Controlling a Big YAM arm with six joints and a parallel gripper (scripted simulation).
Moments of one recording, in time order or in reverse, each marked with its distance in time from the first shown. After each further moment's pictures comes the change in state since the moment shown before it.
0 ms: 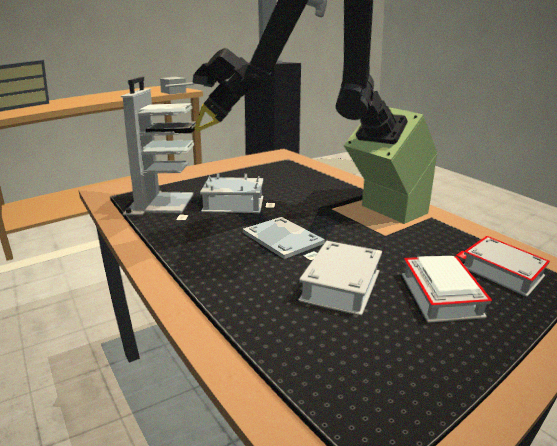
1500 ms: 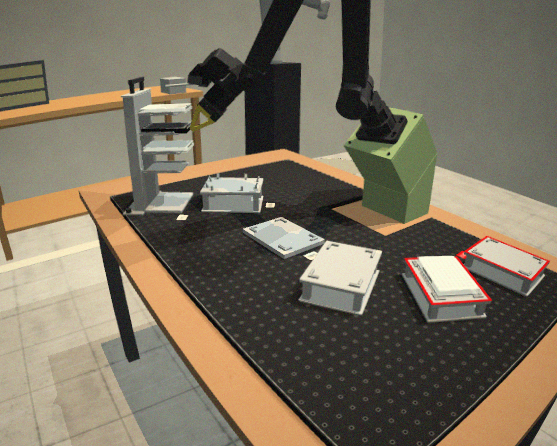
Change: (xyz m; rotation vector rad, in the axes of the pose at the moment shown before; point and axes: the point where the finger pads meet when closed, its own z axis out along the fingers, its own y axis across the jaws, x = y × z) arm -0.009 0.000 0.010 0.001 0.003 0.003
